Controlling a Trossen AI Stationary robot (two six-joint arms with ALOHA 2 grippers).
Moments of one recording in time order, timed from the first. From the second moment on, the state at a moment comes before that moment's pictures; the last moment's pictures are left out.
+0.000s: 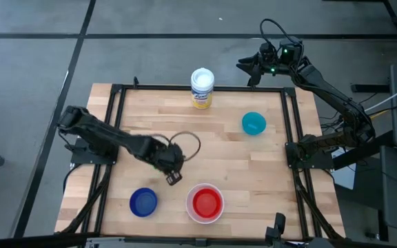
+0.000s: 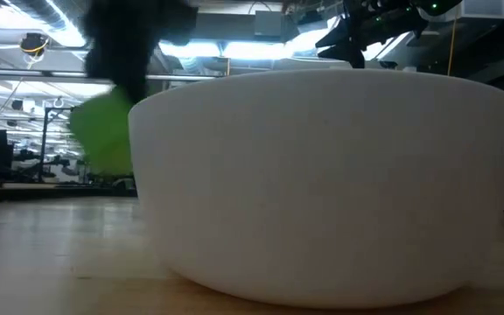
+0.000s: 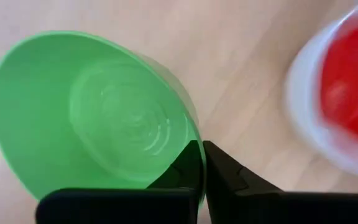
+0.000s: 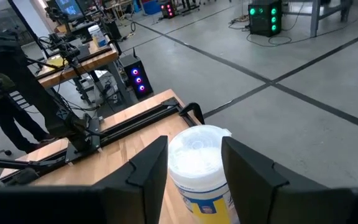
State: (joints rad) left arm -0.29 1.56 1.20 -0.86 -0.12 -0.93; right arm -0.88 1.30 1.21 -0.18 -0.59 0.14
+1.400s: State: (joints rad) left arm -0.38 2.15 1.98 -0.93 0.26 -0.38; right arm -0.88 1.30 1.21 -0.16 -0.59 0.15
